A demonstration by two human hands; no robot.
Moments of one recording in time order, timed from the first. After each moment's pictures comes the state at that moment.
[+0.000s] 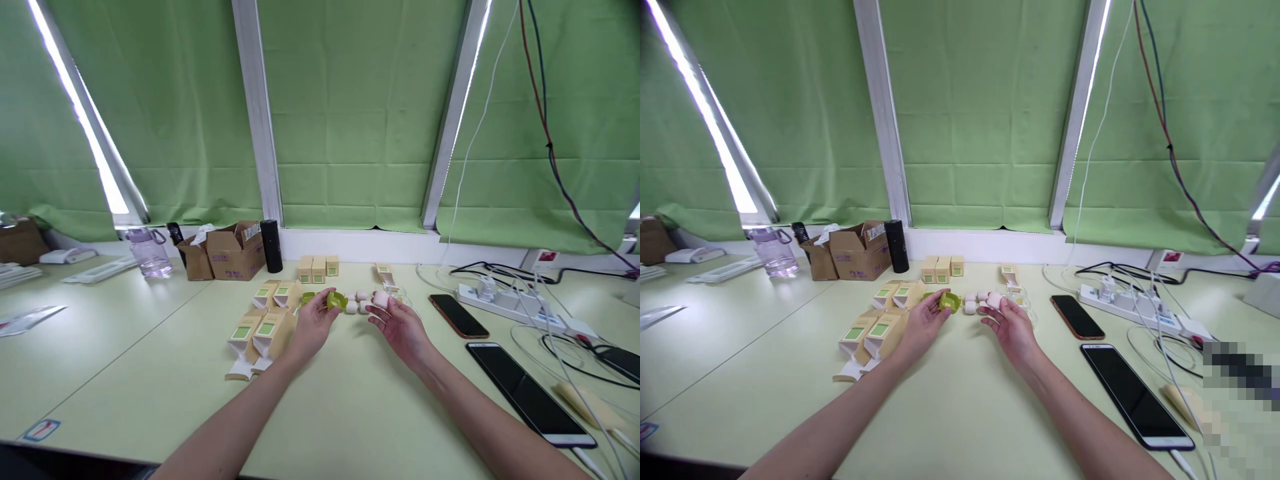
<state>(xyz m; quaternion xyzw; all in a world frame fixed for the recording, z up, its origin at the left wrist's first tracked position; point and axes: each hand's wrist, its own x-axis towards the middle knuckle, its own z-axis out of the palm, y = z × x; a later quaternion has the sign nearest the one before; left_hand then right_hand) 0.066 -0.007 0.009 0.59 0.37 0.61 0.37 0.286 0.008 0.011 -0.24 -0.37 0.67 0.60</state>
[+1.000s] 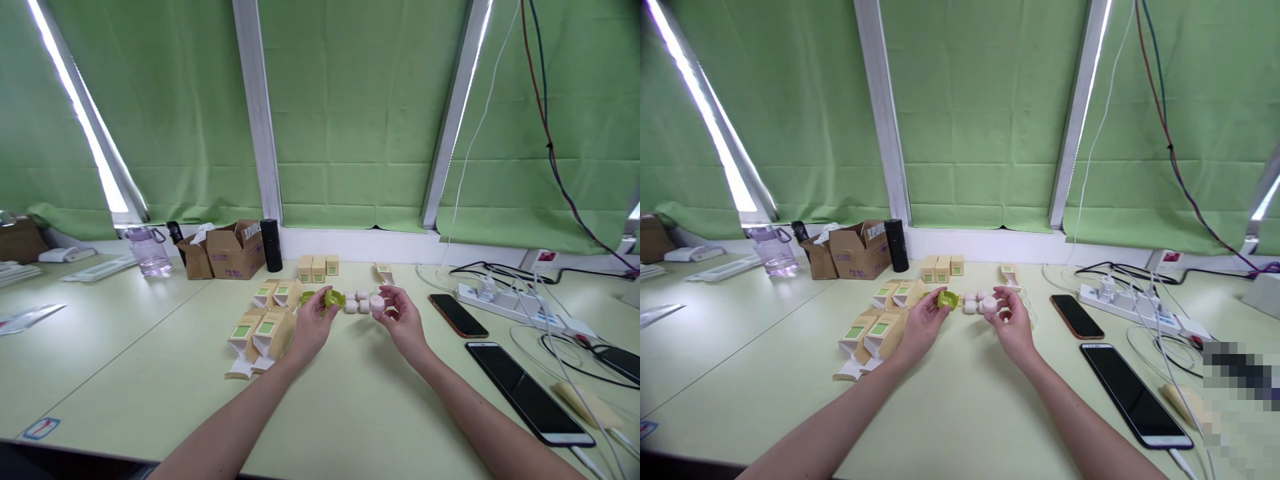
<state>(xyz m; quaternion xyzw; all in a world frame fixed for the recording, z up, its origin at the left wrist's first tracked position) 0.070 -0.012 0.009 0.59 0.42 0.62 0.31 0.288 0.010 0.007 -0.38 -0.60 0.34 0.61</state>
